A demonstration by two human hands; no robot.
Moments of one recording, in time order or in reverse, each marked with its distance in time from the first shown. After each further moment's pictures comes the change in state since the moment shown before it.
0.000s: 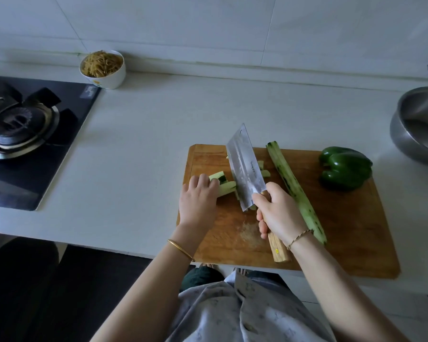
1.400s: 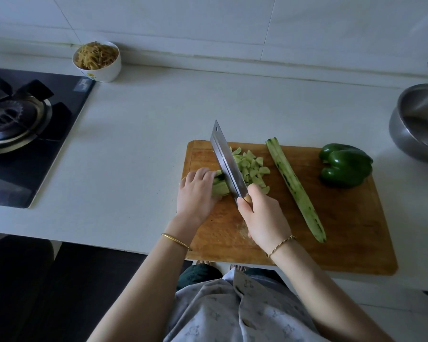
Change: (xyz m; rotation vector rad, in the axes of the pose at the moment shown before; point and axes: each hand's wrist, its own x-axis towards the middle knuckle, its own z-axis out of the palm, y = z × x) left_hand 0.013 -0.012 0.002 -0.199 -0.109 -0.042; right_hand -0.008 0.001 0.026 -0.402 0.044 -0.188
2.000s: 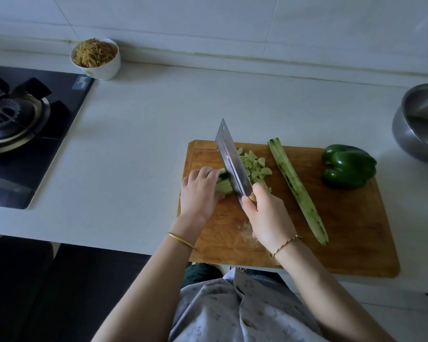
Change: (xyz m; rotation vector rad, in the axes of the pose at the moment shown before) left_hand 0.005 0.005 -0.001 -0.016 0.020 -0.007; right_hand 0.004 -0.003 -0.006 -0.012 -0.005 0.043
